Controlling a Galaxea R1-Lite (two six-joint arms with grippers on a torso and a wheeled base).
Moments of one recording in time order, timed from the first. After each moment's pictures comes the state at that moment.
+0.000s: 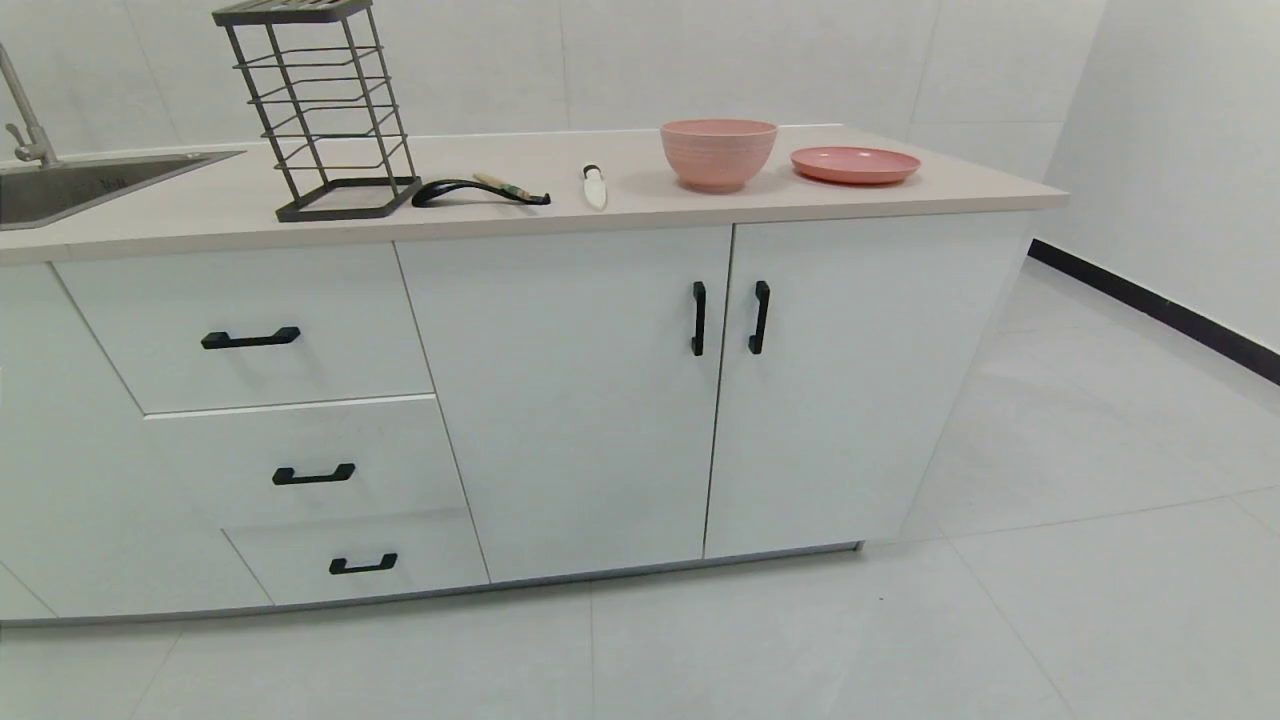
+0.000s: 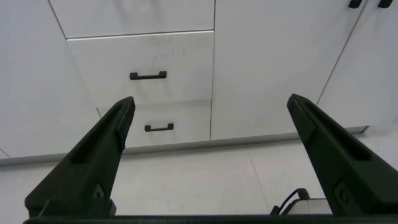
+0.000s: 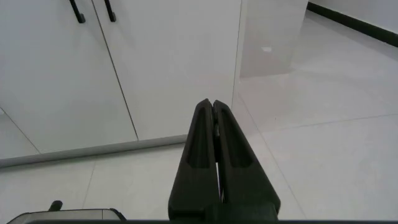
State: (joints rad) left arm 0.00 0.00 0.00 0.00 0.00 0.02; right arm 0.00 0.02 0.00 0.01 -0.02 0.03
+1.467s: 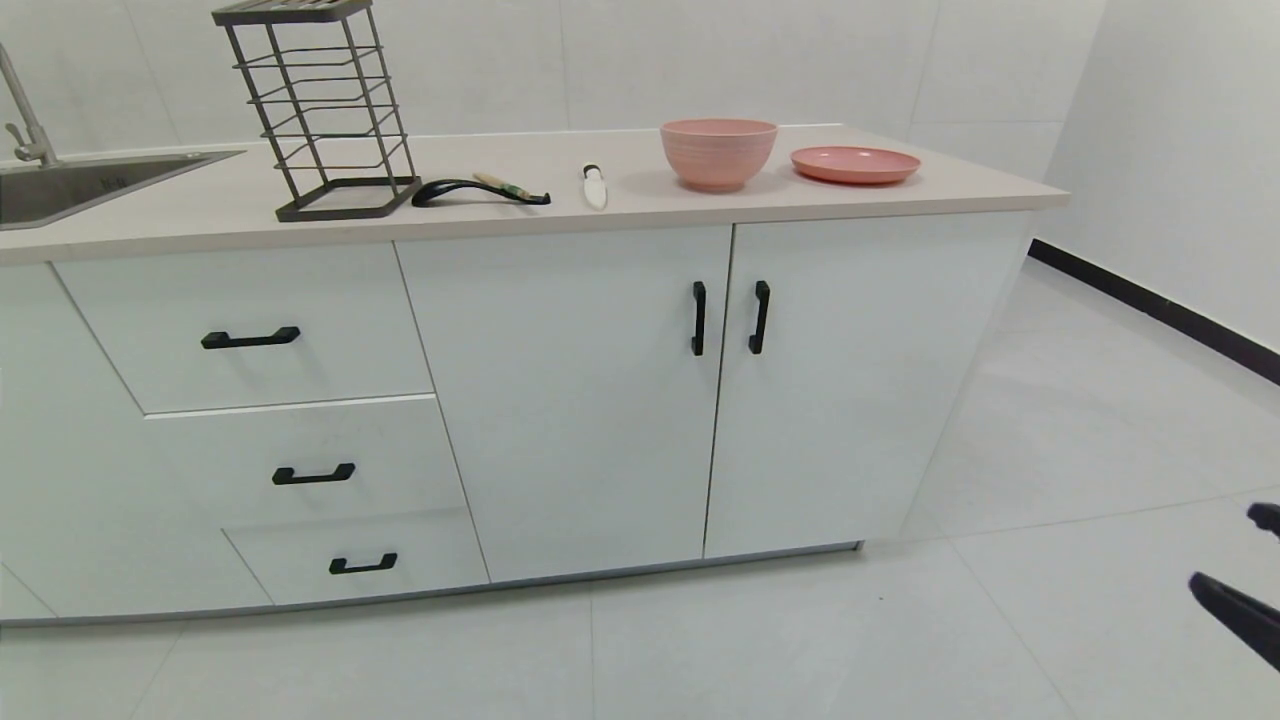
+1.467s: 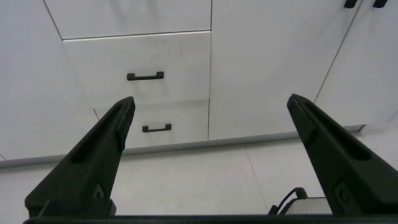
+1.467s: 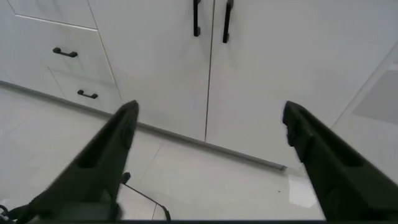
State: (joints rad) left arm 0.00 0.00 0.00 -0.01 -0.01 0.02; right arm 0.20 0.73 -0.28 -0.33 0.28 -0.05
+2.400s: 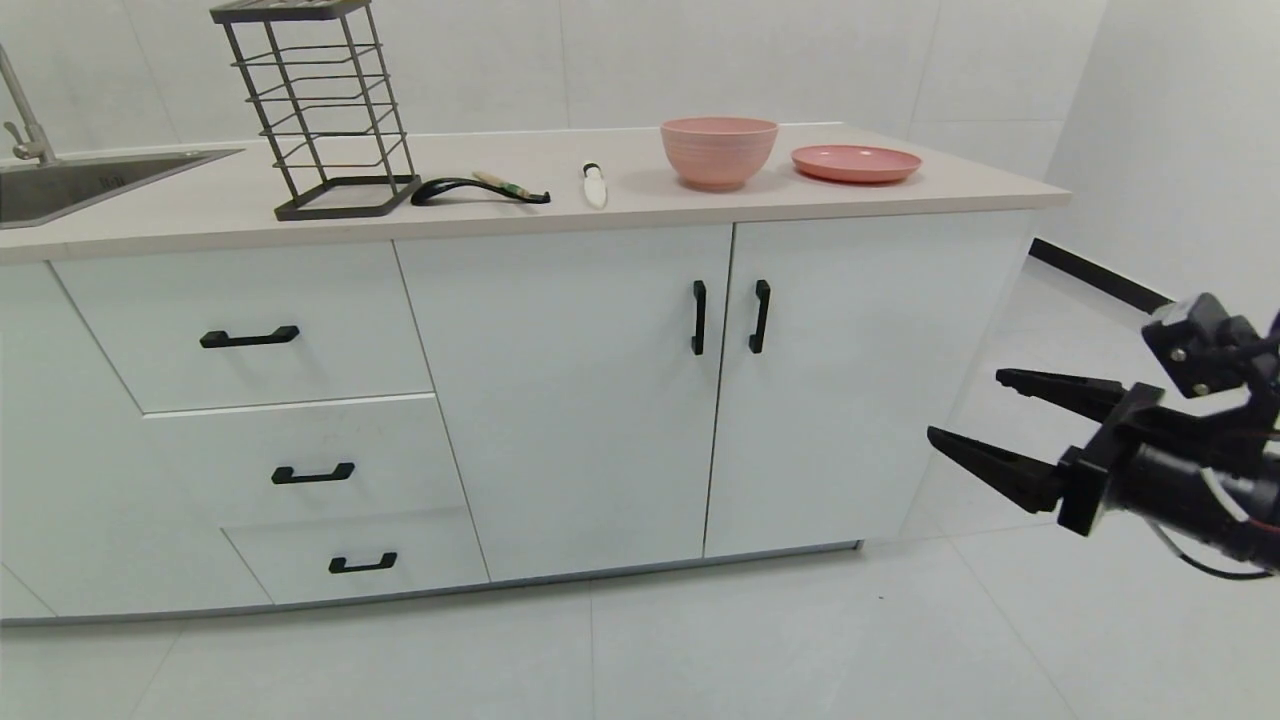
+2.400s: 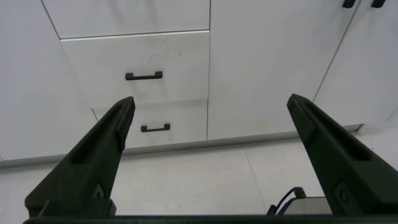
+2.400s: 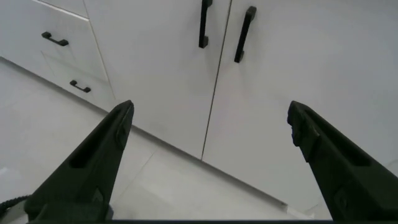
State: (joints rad) left arm 0.00 0.00 0.00 -0.01 -0.02 0.02; right arm 0.20 1.45 -0.41 -0.85 0.41 -0.15
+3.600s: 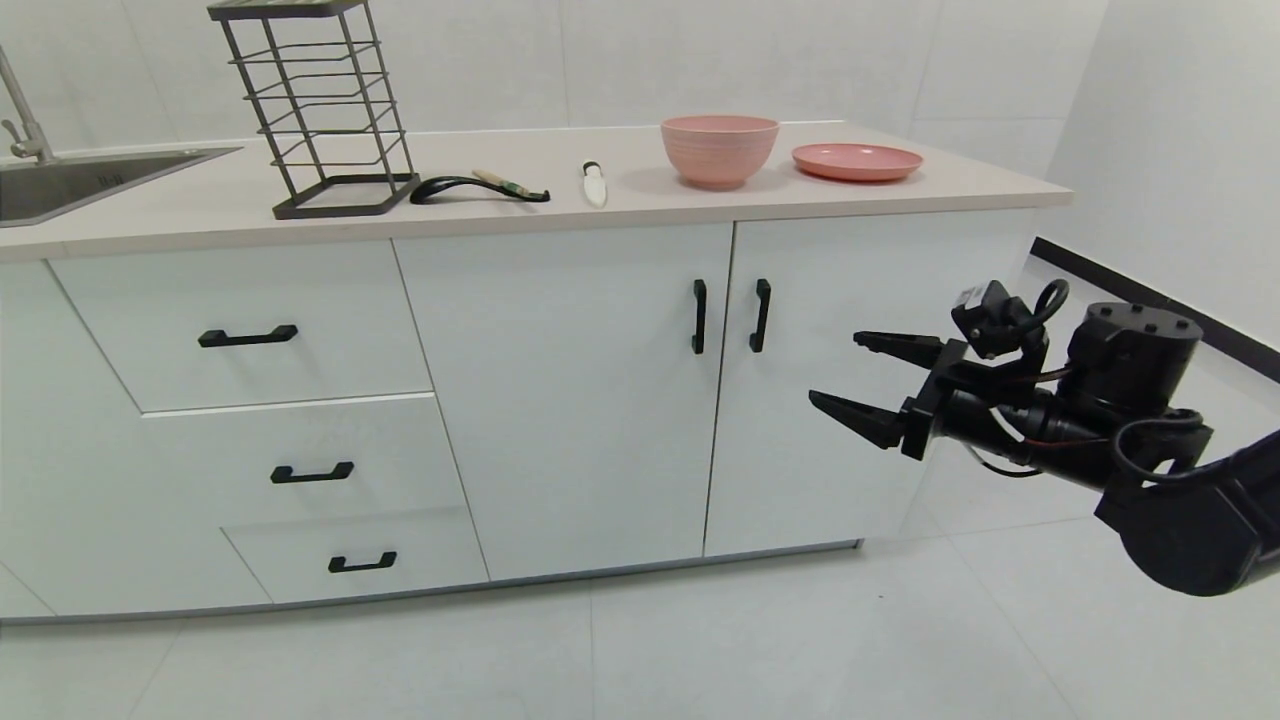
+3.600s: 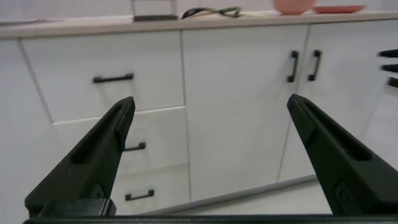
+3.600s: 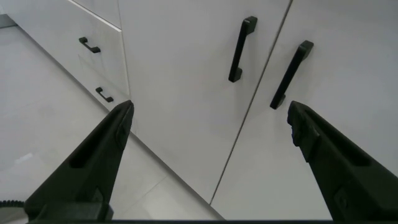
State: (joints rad) left arm -0.01 0.03 -0.18 -0.10 -0.11 0.00; right arm 0.21 1.94 -0.65 -1.19 0.65 -0.18
